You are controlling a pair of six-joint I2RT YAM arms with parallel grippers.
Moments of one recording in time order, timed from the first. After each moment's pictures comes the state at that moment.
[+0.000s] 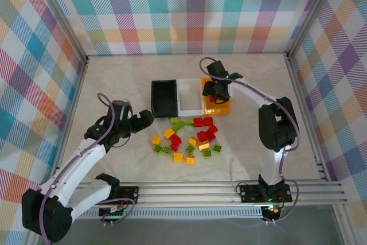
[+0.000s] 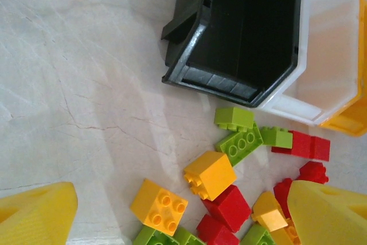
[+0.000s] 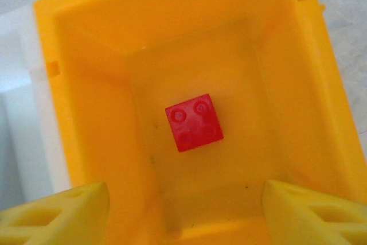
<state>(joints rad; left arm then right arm) -0.37 0.95 0.72 -0.59 0.06 -0.76 0.47 1.89 1.47 -0.65 0.14 0.63</state>
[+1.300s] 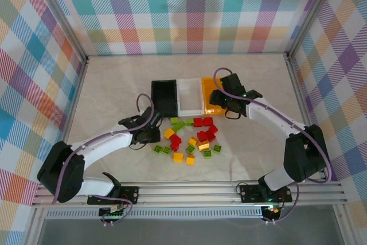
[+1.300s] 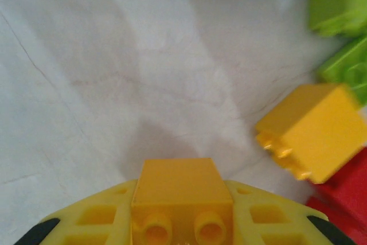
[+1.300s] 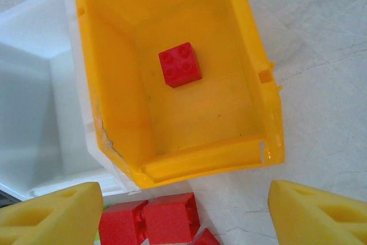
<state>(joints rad) -0.64 1.31 0.78 -0.62 -0.18 -0.66 0.48 1.50 1.10 -0.53 0.12 0.67</state>
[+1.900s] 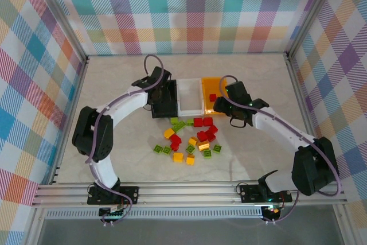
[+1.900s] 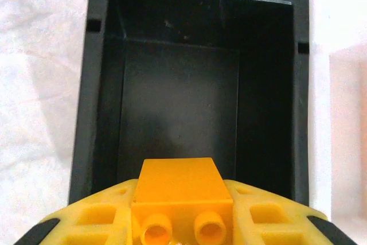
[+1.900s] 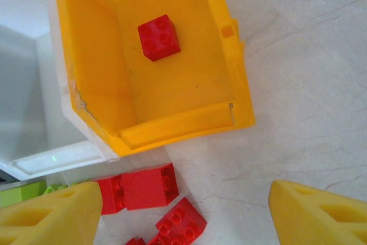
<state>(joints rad) -0.48 1.81 1.38 -0.60 -0.21 -0.59 0.48 1.35 0.96 -0.53 0.11 0.67</state>
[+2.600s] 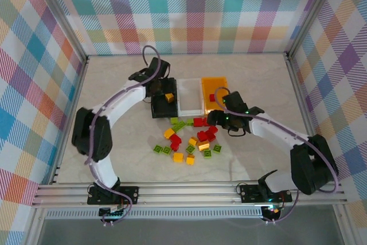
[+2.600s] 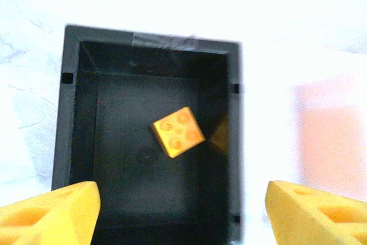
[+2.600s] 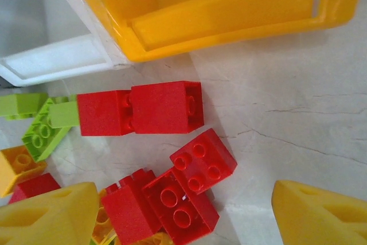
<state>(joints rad) -0.47 1.74 1.48 -0.65 -0.12 -0.58 0.52 1.40 0.84 -0.47 -0.11 0.64</state>
